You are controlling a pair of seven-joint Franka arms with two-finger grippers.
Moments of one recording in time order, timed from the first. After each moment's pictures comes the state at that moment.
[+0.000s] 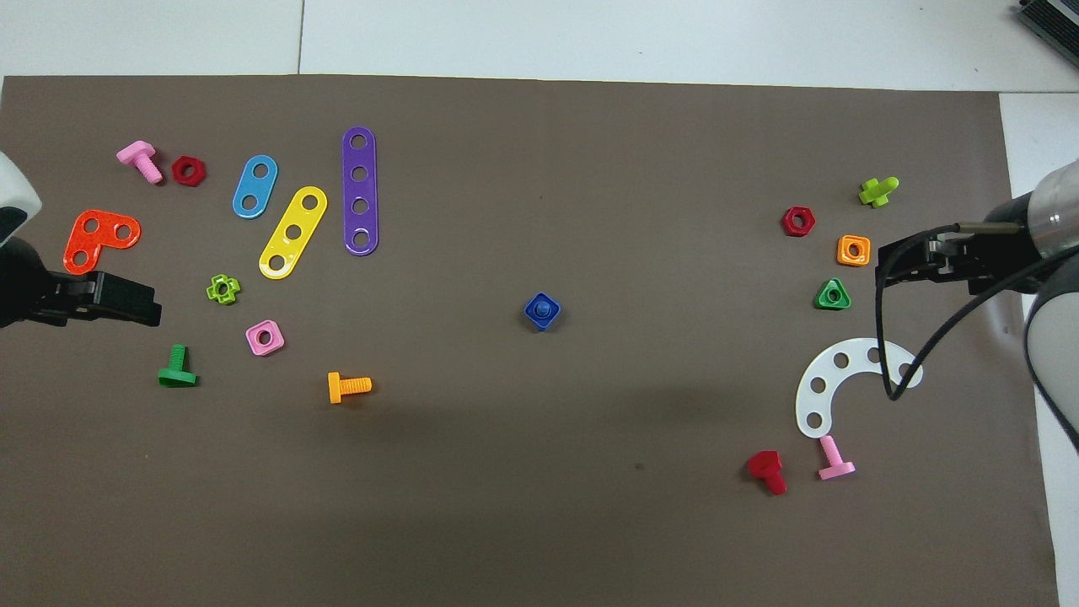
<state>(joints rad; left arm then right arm) 0.07 -0.07 -0.12 -1.71 -0.06 1.55 0.03 0.03 0.01 0.01 -1.61 0.01 1.59 0.13</state>
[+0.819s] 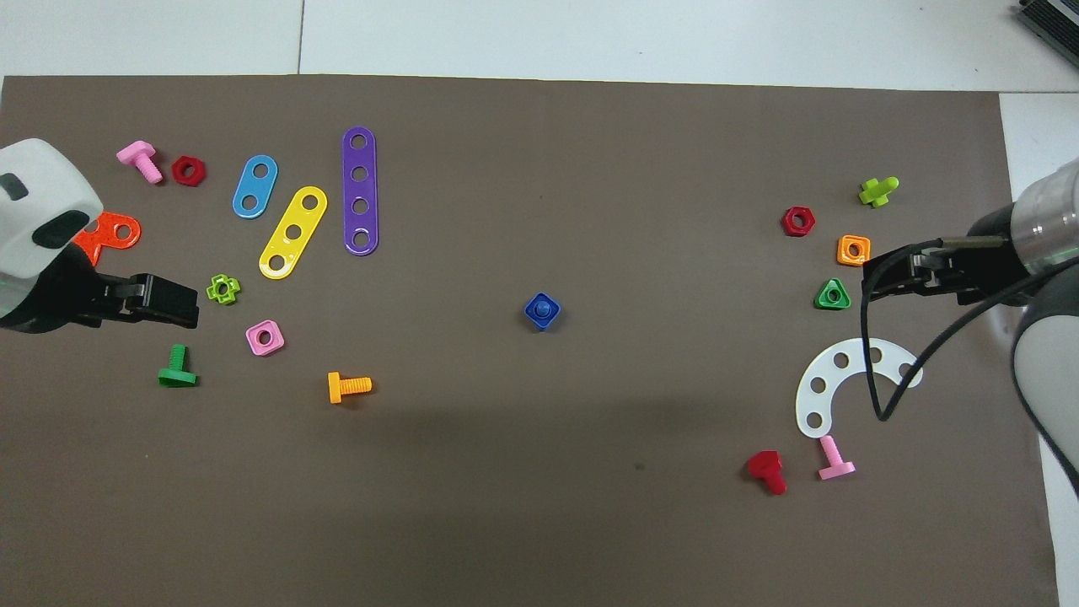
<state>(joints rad) -0.01 -0.08 -0.12 -1.70 -0.04 1.56 -0.05 0.04 -0.01 0.03 -1.61 0.01 1.56 0.13</state>
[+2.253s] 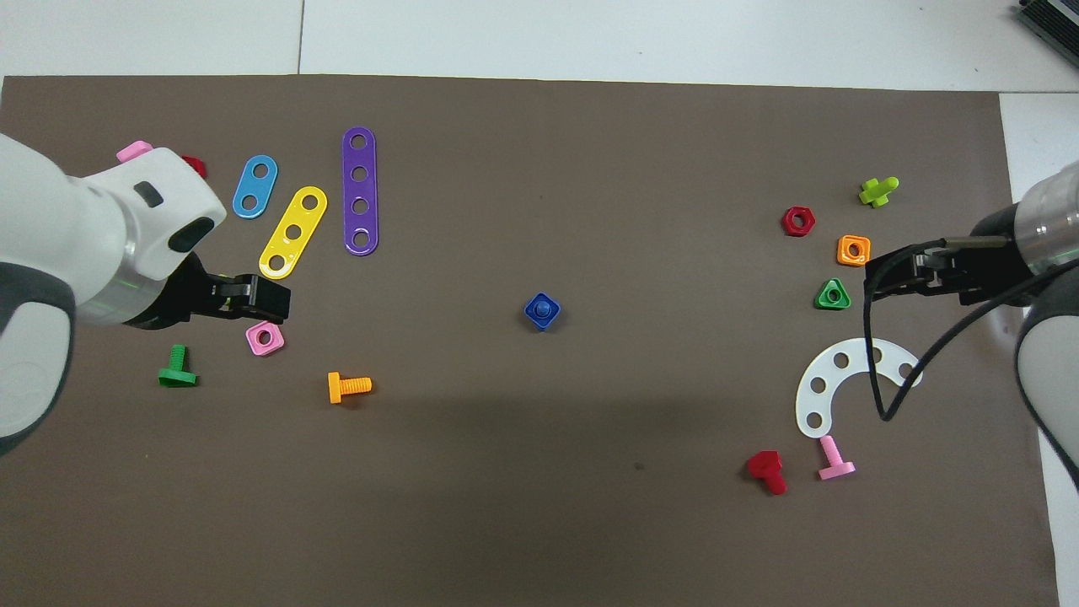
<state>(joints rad) -0.15 -0.03 -0.13 -1.74 -0.04 1.66 -0.19 0.04 -0.01 0.03 -1.61 0.01 1.56 0.13</state>
